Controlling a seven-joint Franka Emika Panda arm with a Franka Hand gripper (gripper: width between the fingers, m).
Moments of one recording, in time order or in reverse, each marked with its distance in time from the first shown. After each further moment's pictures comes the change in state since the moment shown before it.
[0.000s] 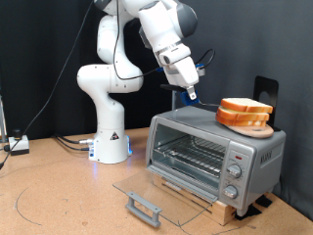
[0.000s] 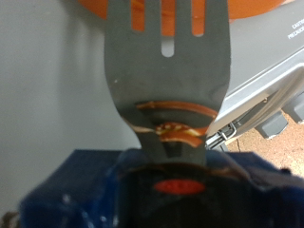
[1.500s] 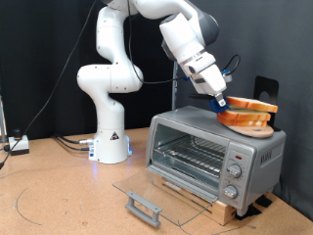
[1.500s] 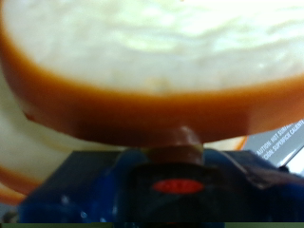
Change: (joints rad) arm 0.024 0.206 0.162 0.092 0.242 0.262 0.000
